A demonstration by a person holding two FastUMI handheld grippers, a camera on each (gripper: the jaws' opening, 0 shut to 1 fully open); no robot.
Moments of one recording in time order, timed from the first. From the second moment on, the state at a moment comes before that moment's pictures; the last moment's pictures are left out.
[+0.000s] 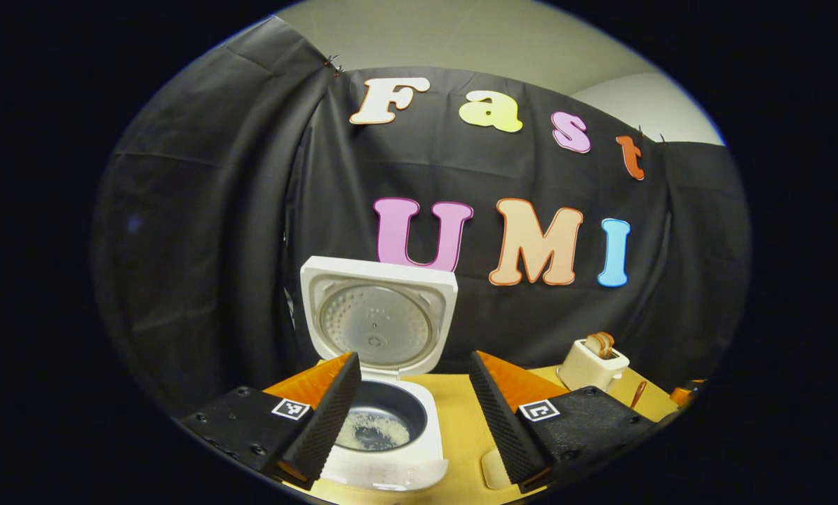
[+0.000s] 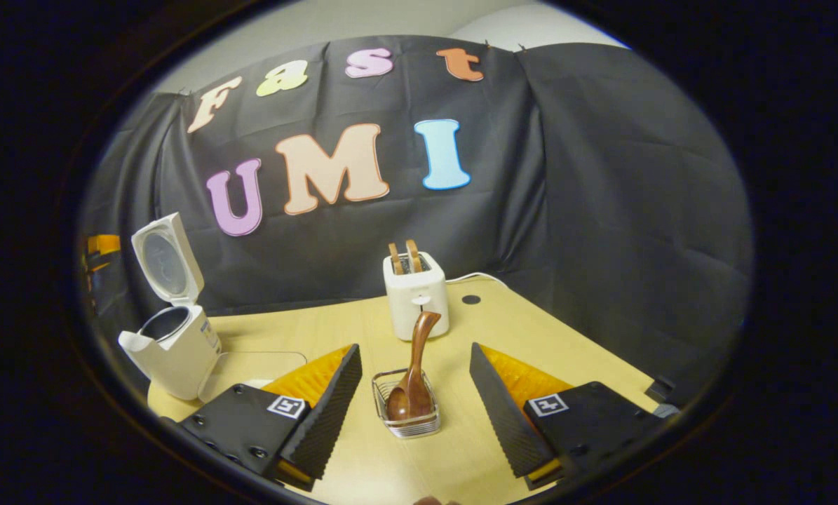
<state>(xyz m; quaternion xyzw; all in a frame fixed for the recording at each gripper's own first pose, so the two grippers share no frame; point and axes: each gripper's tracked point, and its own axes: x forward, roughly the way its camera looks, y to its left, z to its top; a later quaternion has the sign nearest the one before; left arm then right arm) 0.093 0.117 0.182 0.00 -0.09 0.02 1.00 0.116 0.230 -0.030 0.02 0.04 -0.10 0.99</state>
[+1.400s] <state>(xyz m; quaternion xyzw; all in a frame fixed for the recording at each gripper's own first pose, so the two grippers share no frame) 0.292 0.171 0.271 0.04 -0.04 0.00 1.00 0.066 0.231 -0.034 0.03 0.05 -0.21 0.98</state>
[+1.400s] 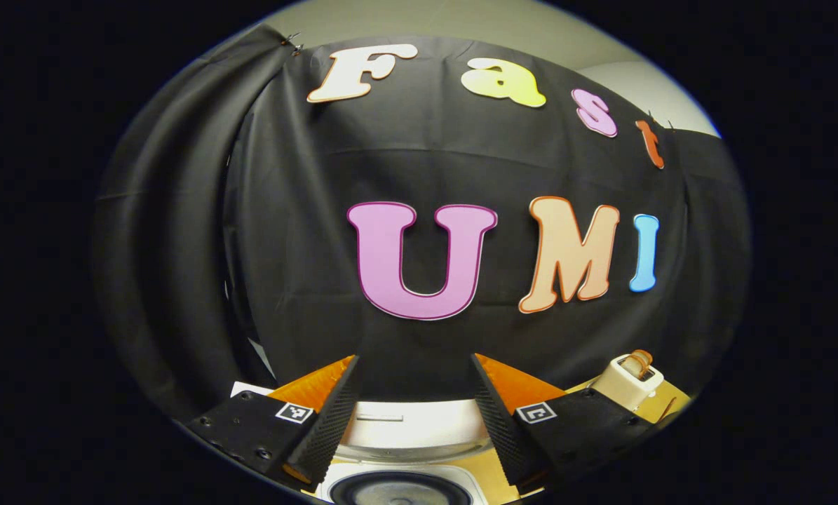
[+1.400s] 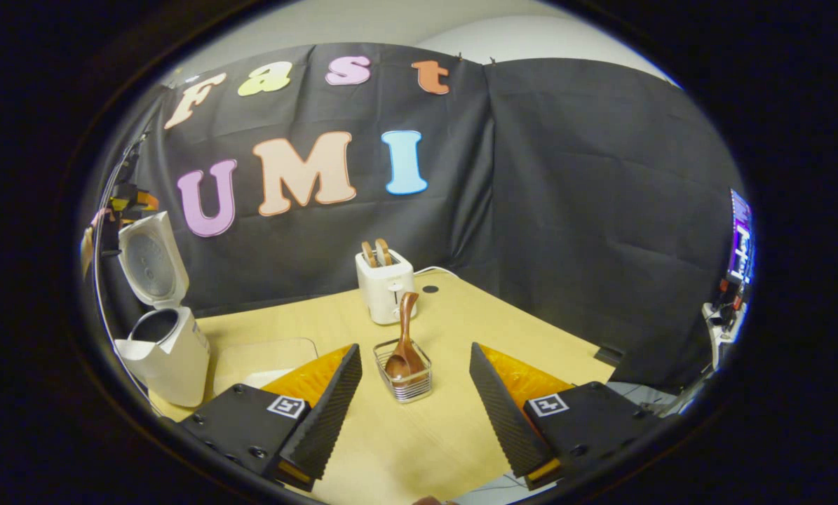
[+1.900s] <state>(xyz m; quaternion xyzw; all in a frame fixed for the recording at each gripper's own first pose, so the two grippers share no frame) 0.286 0.181 0.253 0.05 0.00 0.00 1.00 0.062 0.235 -0.035 0.03 0.05 -0.21 0.98</state>
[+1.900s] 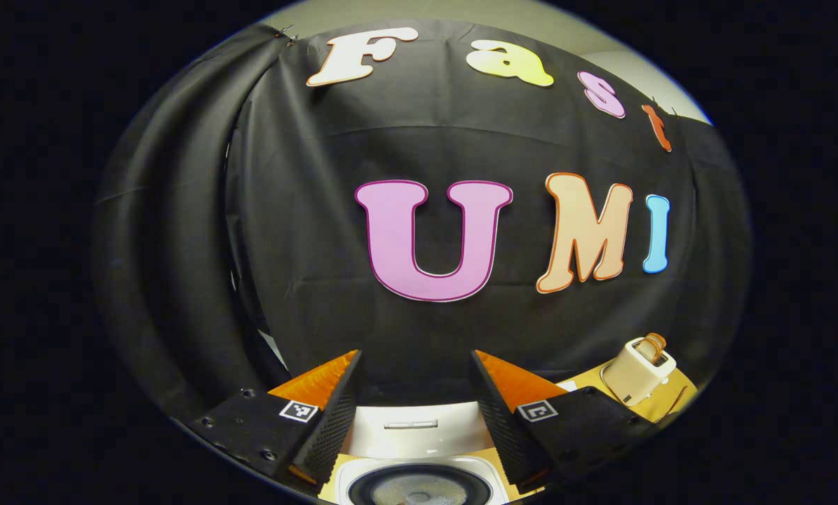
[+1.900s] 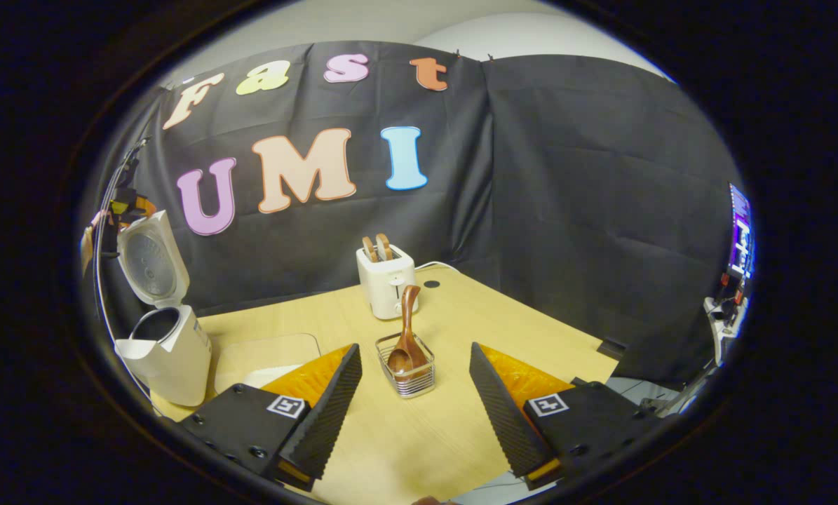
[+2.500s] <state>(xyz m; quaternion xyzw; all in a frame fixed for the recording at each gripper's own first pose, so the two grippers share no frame) 0.180 0.177 0.177 0.05 0.01 0.00 1.00 0.062 0.231 -0.024 0.02 0.04 -0.19 0.98</state>
